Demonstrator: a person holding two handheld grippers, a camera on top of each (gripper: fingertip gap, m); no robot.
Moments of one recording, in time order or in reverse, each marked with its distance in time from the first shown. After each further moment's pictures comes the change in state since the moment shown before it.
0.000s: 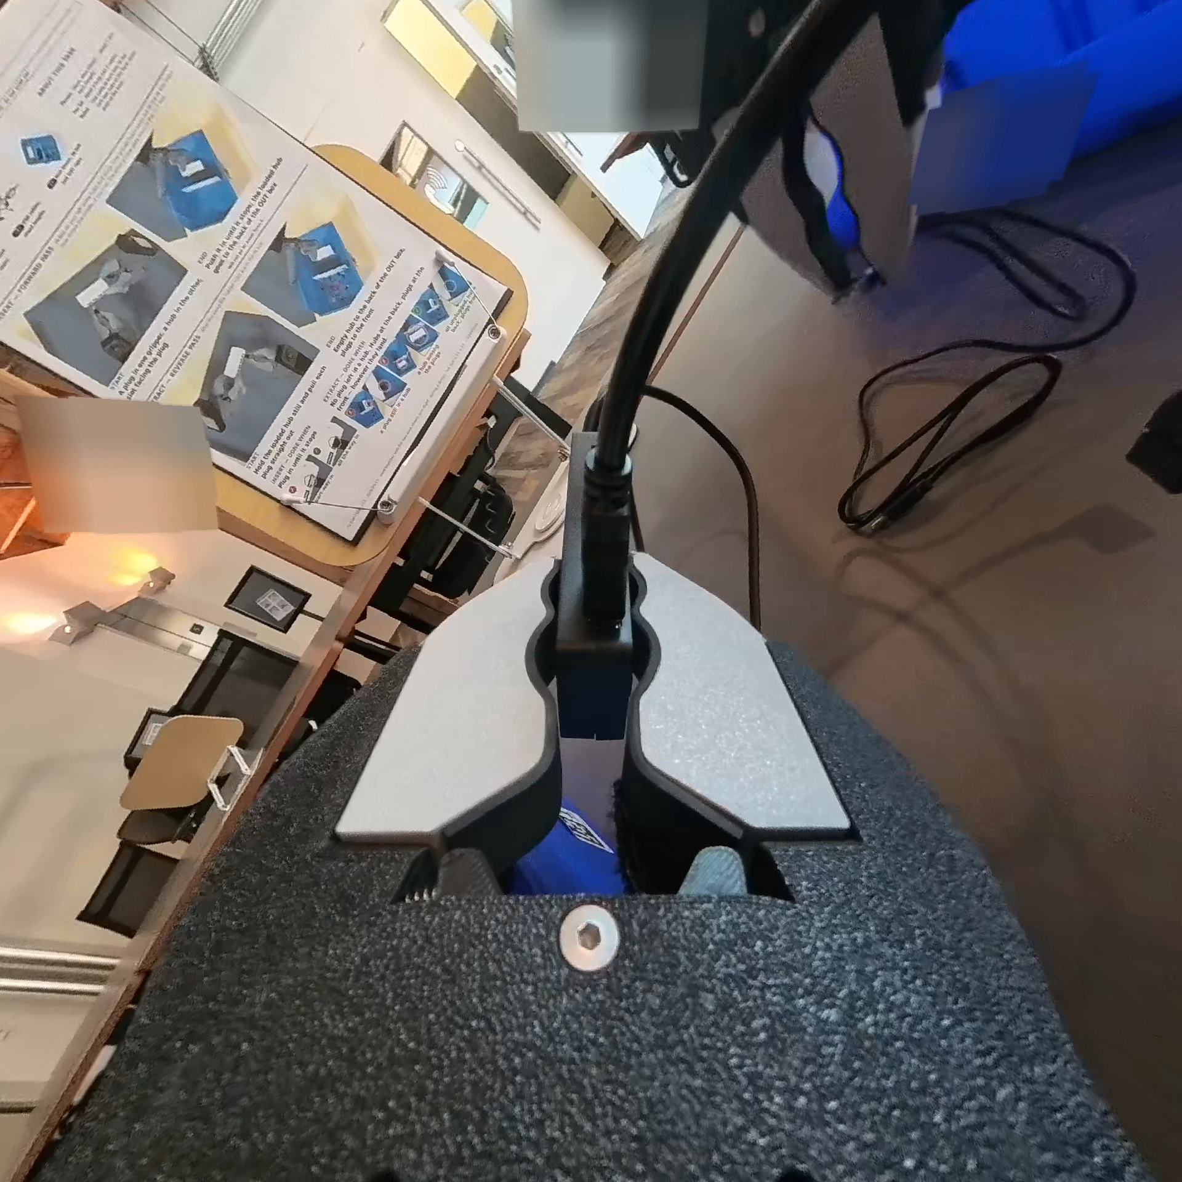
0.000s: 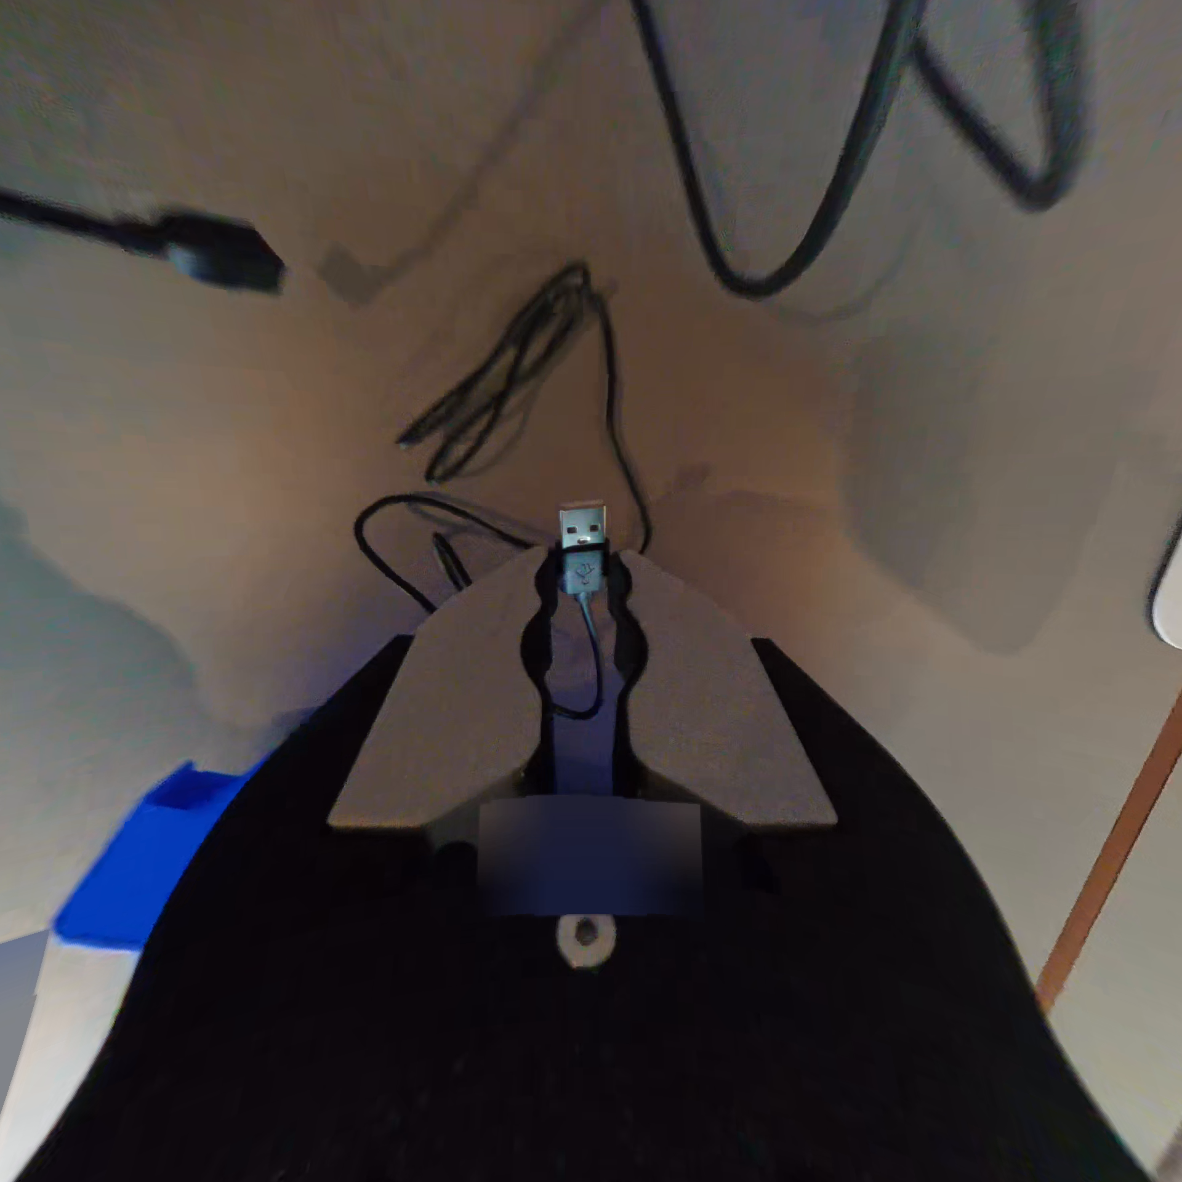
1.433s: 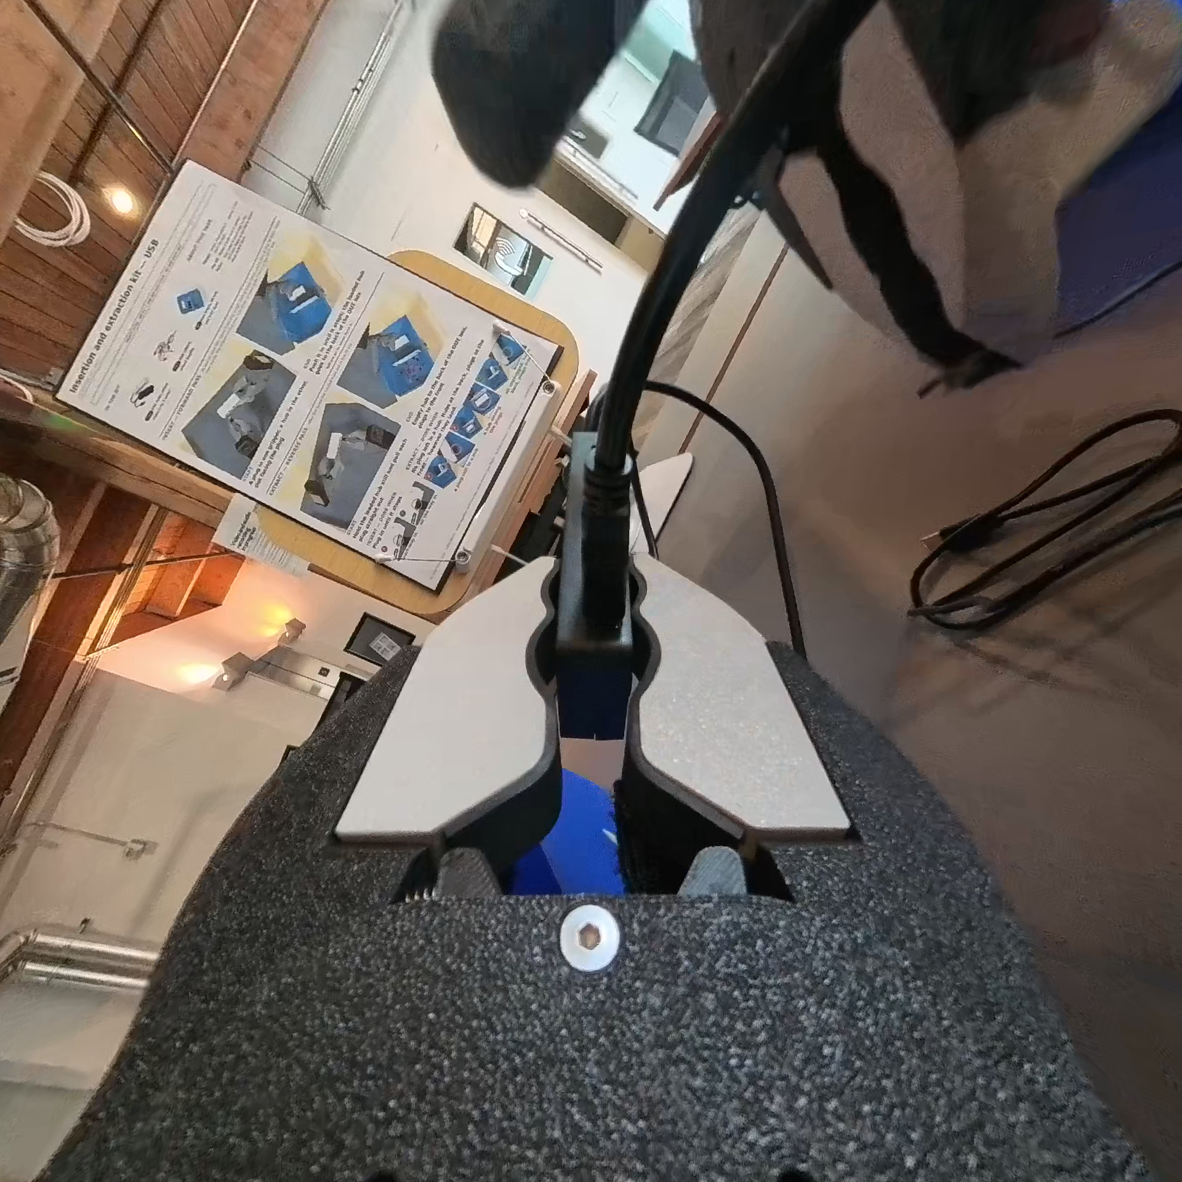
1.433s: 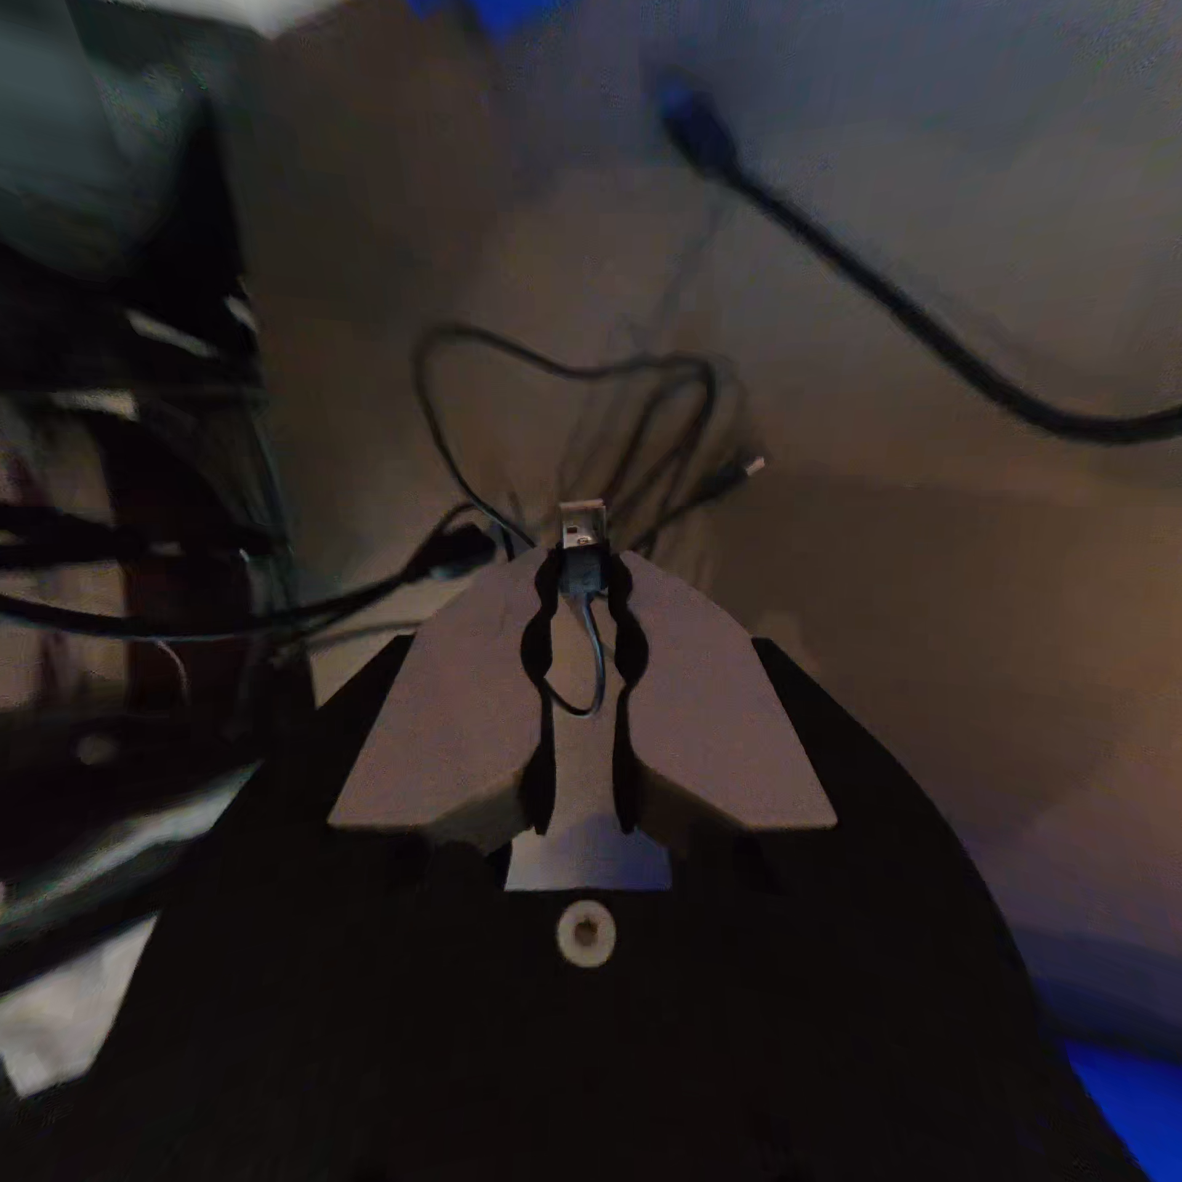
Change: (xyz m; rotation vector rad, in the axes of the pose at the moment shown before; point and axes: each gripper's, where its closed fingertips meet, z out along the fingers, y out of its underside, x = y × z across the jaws) left arm -0.003 -0.019 -0.004 0.052 -0.107 0.155; right arm -0.062 -0.072 0.013 0.192 -0.220 0.442
